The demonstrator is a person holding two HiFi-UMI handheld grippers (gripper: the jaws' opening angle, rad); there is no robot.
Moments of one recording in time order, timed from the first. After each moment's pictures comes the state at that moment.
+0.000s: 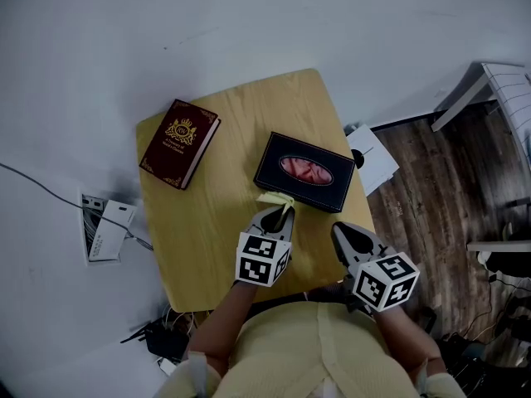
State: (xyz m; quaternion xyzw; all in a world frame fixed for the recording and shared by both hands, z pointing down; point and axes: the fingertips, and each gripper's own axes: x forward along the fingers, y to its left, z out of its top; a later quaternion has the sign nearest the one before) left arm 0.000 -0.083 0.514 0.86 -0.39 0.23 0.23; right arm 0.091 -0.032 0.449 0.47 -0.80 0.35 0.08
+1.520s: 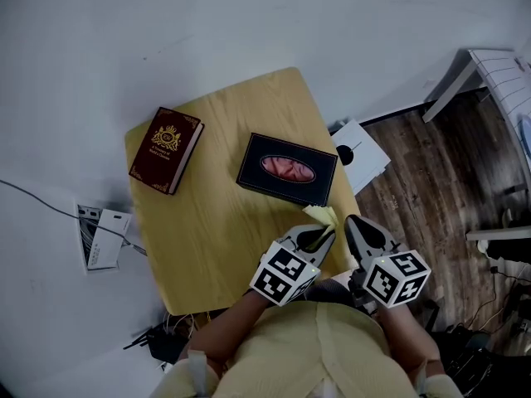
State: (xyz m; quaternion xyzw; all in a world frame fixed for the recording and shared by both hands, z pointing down) left arm 0.124 -0.001 0.478 0.93 -0.17 0.22 0.23; right arm 0.154 -0.027 0.439 0.53 -0.77 0.34 0.05
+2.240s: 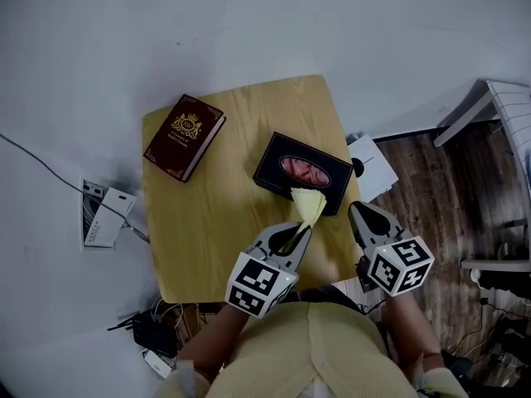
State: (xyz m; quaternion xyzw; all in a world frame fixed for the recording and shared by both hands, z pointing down) left arm 0.045 -0.032 0.432 0.91 -0.33 0.18 0.19; right arm 0.138 -0.072 0.419 0.48 -0.84 0.26 0.10
